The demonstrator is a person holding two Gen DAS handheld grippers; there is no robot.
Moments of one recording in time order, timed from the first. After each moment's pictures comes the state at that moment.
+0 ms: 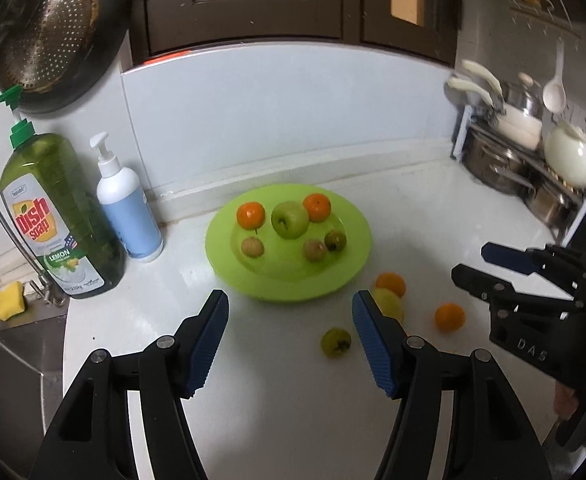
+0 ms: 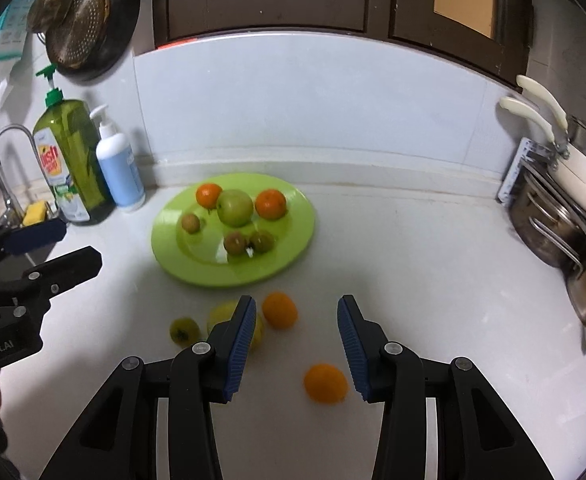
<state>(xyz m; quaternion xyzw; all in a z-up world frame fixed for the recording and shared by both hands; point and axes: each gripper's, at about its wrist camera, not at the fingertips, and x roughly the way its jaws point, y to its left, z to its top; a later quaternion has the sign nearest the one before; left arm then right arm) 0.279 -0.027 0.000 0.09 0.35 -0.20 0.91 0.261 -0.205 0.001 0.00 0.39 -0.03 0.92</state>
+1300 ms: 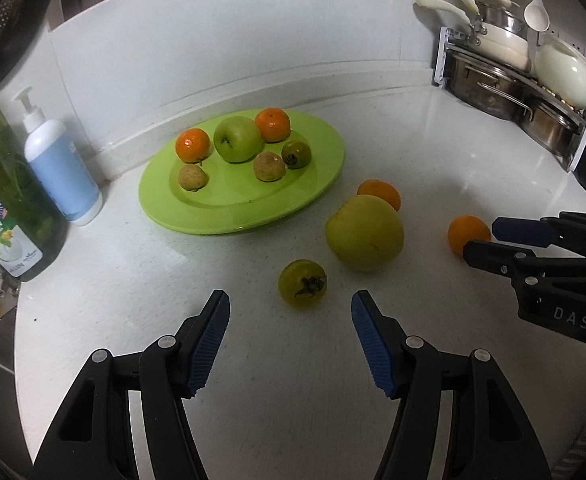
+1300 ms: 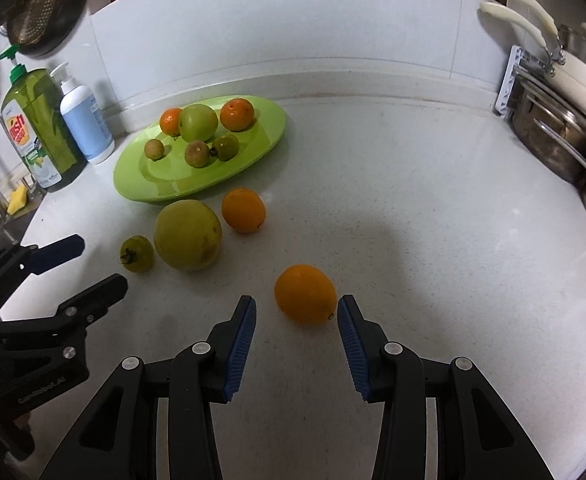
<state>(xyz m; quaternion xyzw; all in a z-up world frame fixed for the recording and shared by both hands) 0.287 -0.069 -0.090 0.15 0.40 -0.23 0.88 0.251 -0.234 -0.069 0.06 0.46 -0.04 0.88</state>
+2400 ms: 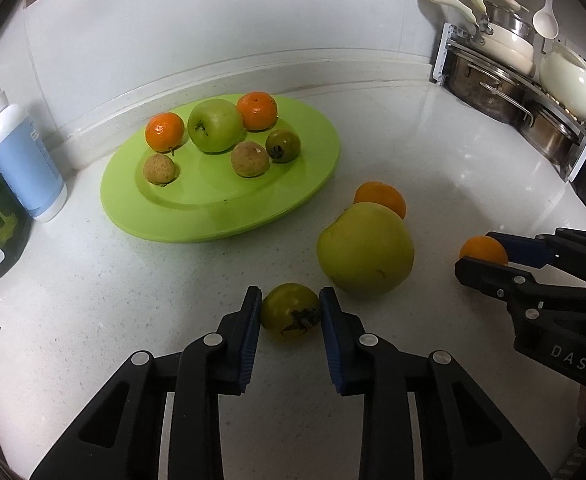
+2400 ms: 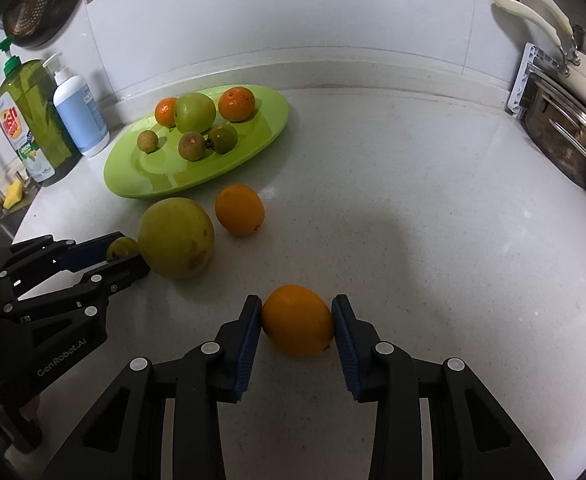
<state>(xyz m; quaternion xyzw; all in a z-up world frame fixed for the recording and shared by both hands) 0.312 -0.080 -0.106 0.12 0.42 -0.25 0.86 0.267 -0.231 -0.078 0.05 0.47 -0.04 0.88</state>
